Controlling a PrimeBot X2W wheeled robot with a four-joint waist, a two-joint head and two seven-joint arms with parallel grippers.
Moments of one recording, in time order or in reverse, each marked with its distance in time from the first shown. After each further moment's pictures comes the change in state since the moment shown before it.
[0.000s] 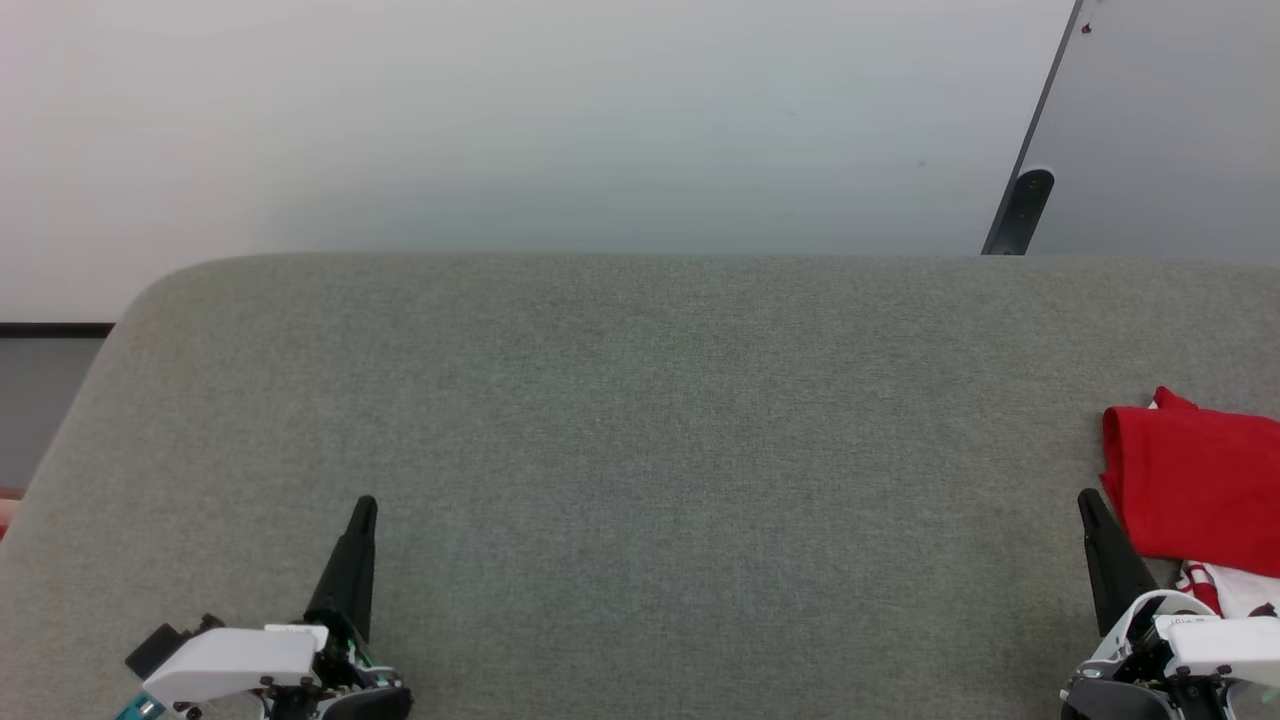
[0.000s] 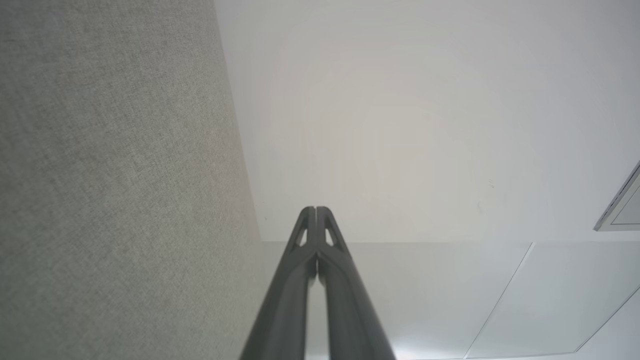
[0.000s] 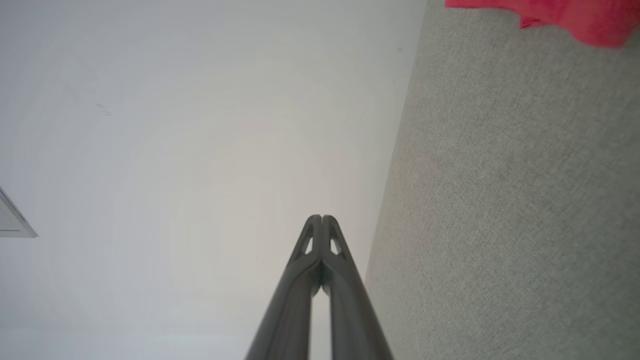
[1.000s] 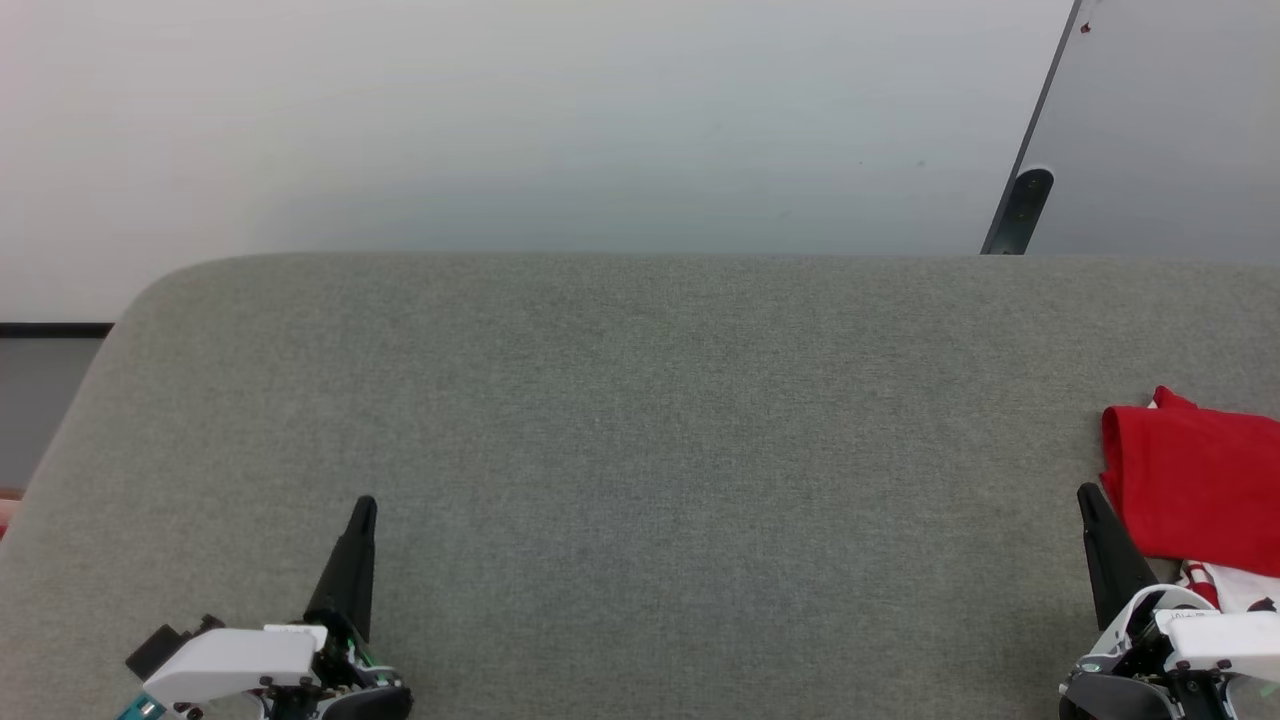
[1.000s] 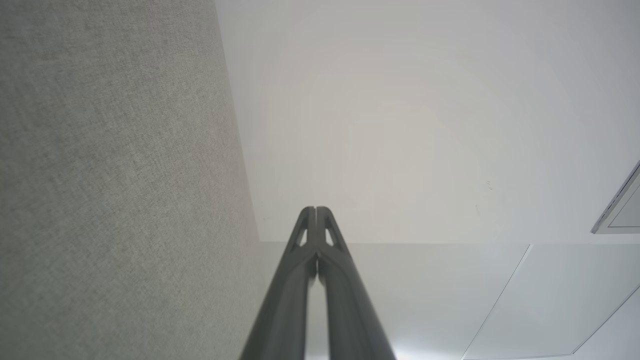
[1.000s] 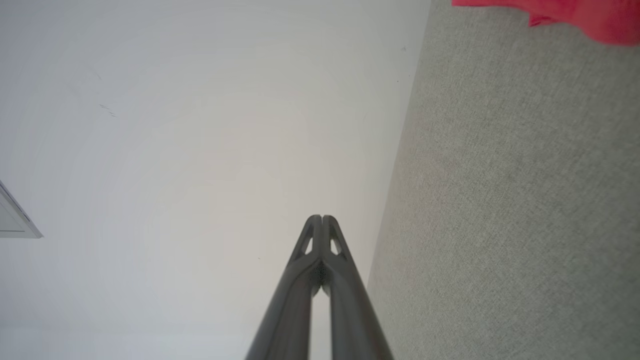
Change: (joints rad) left arm -0.001 -0.005 0.006 0.002 -0.008 -0.002 0.005; right arm -0.009 0.001 0.001 0.002 0.009 0.000 0.000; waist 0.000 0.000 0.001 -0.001
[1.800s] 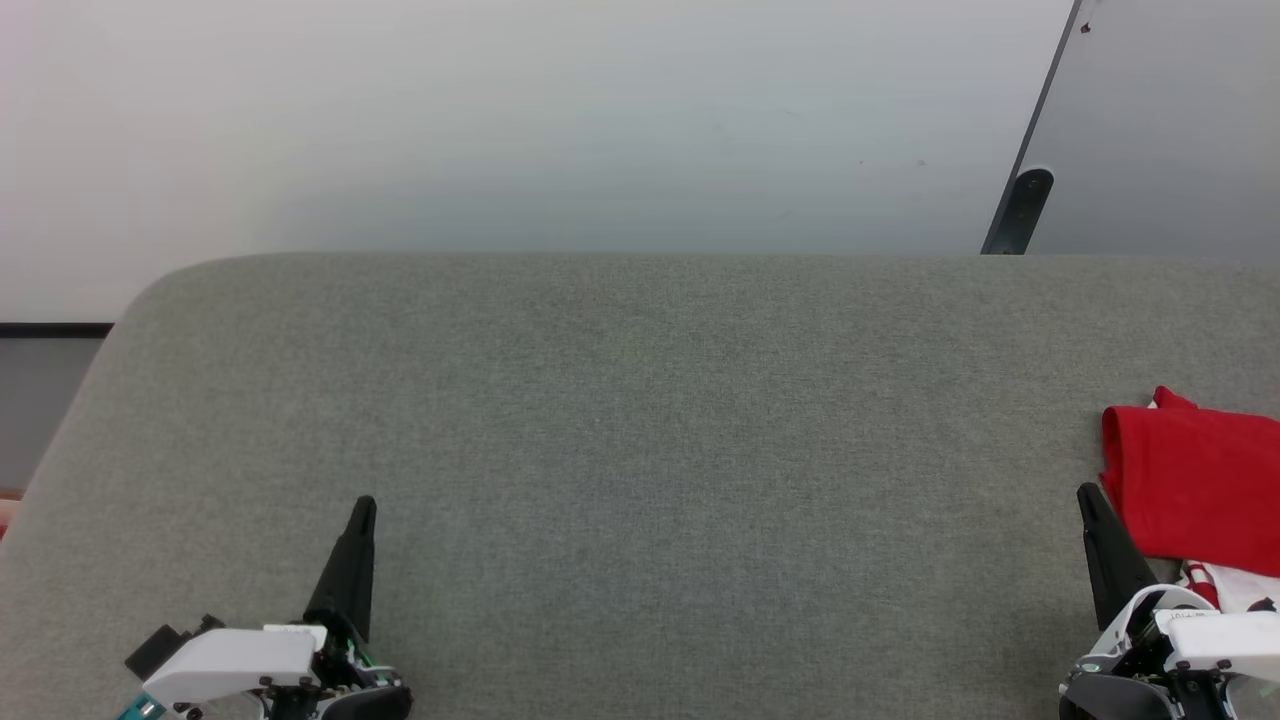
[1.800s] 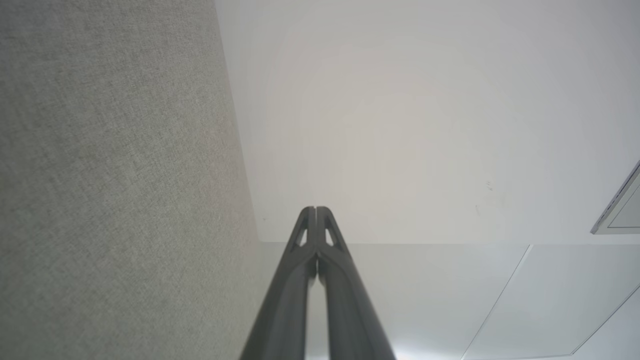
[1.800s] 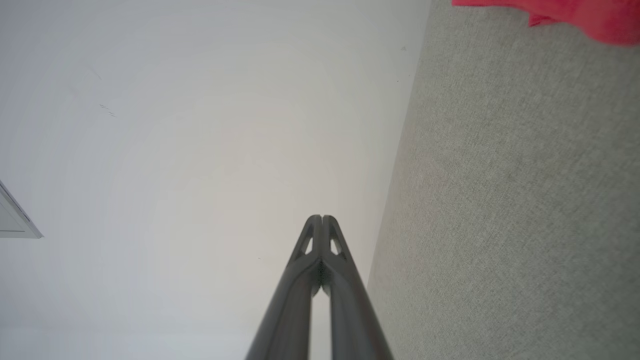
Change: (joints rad) left arm 0.000 -0.001 0.002 0.000 0.000 0.000 0.002; right arm 0.000 0.000 0.000 0.000 0.000 0.000 0.000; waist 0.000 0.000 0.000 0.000
